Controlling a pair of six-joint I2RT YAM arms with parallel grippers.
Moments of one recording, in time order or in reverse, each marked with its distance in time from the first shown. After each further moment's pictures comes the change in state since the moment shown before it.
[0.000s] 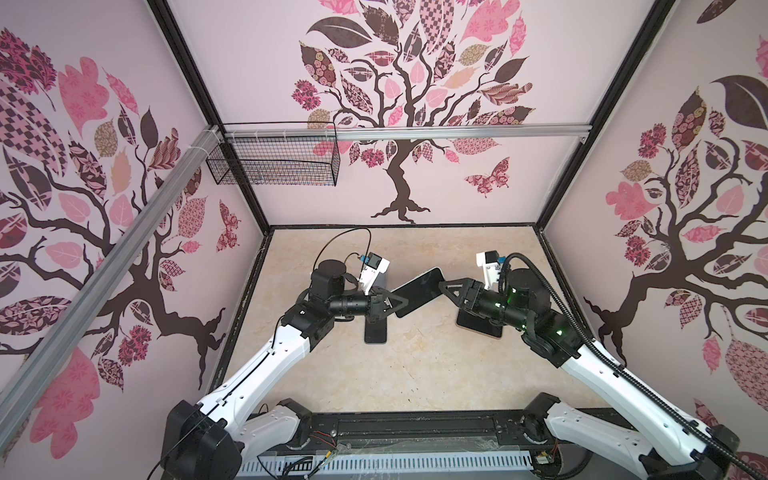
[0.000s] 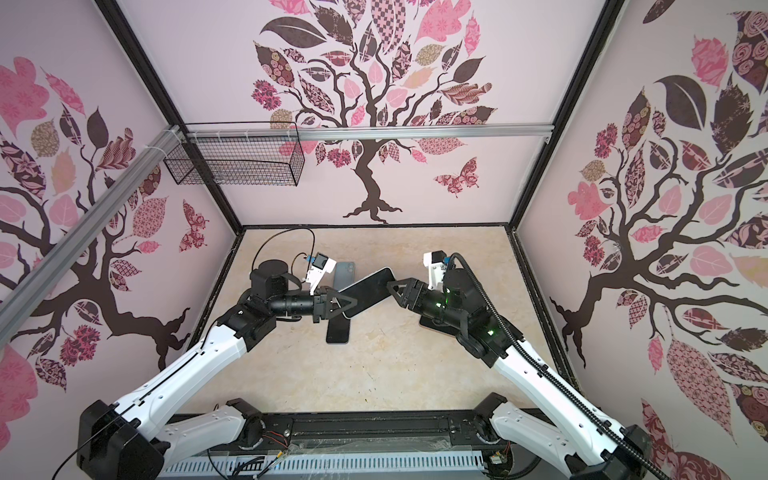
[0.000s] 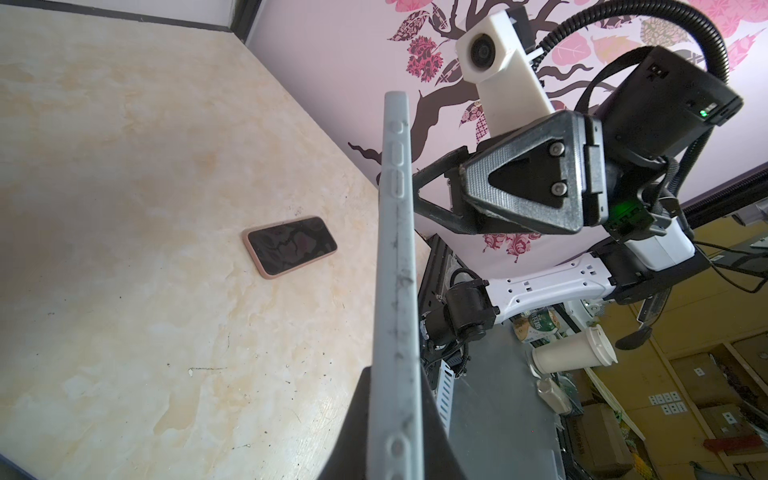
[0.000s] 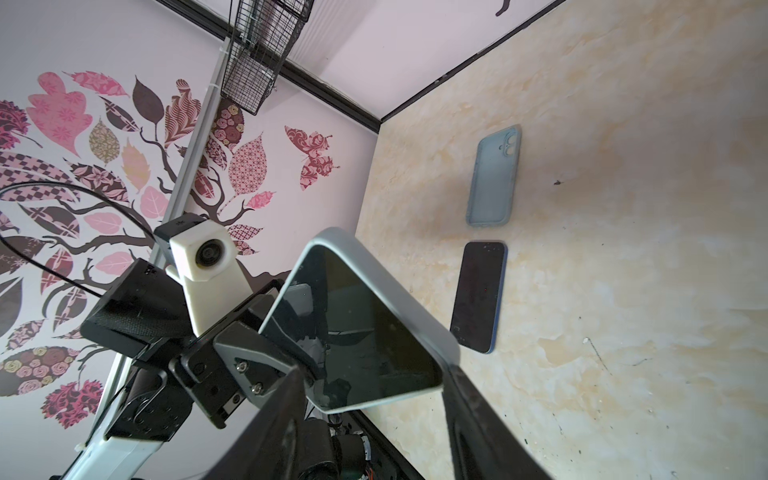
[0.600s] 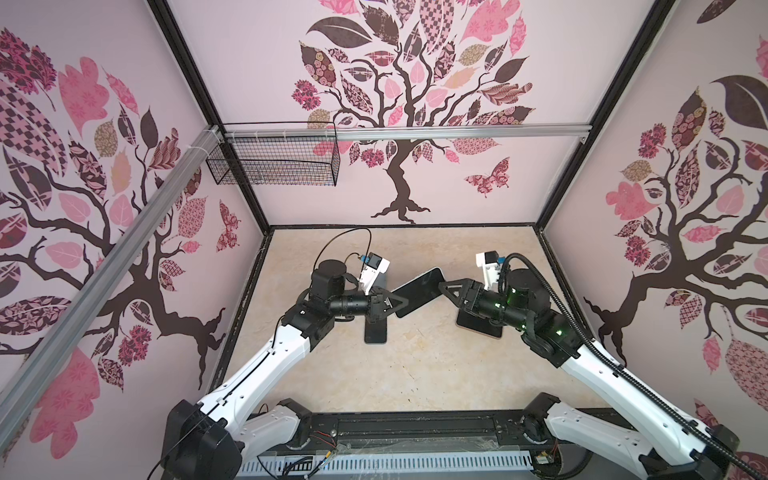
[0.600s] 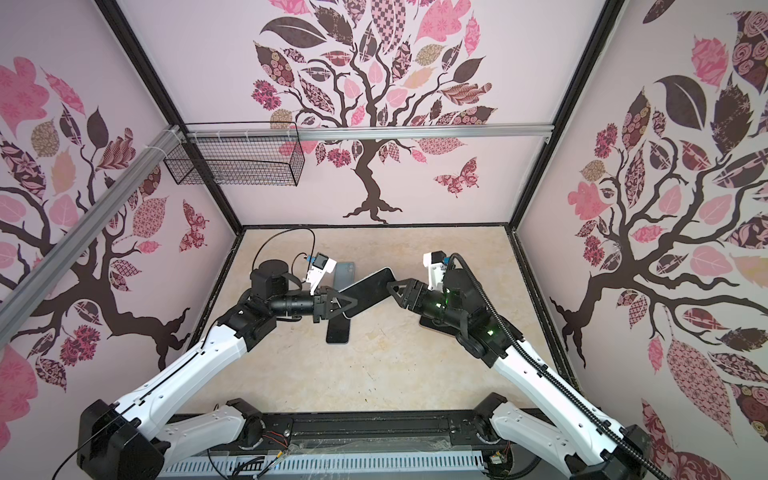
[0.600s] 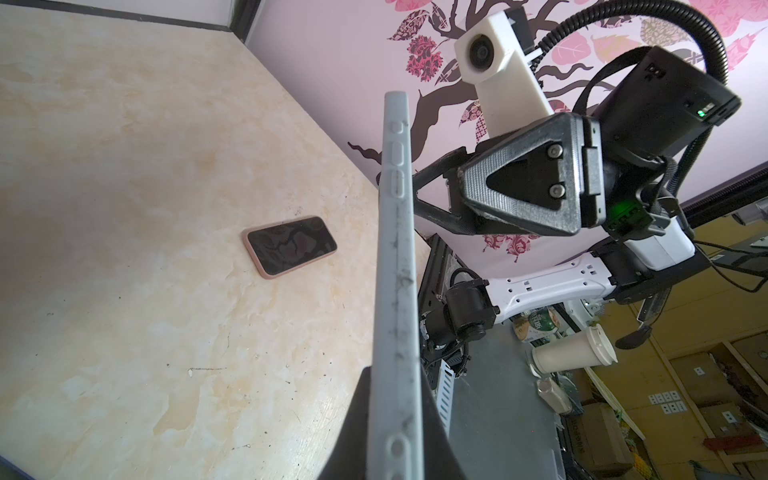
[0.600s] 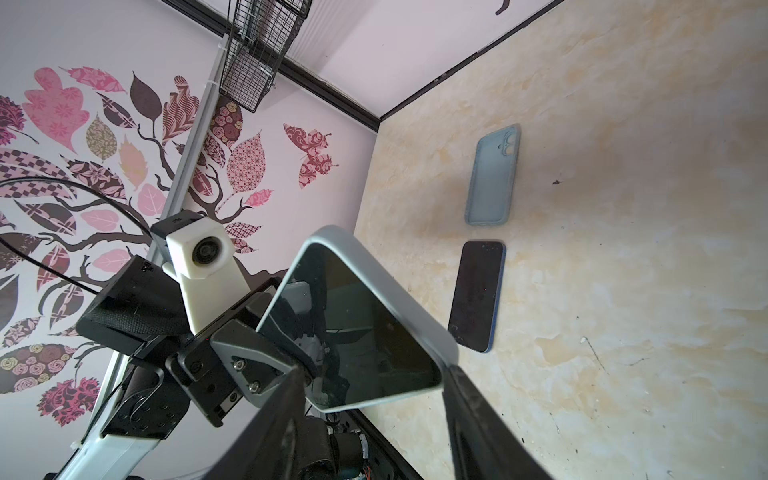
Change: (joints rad) left arm 0.000 0.004 0.000 0.002 0.001 0.001; right arm 0.000 0.000 -0.008 0.018 -0.014 -0.003
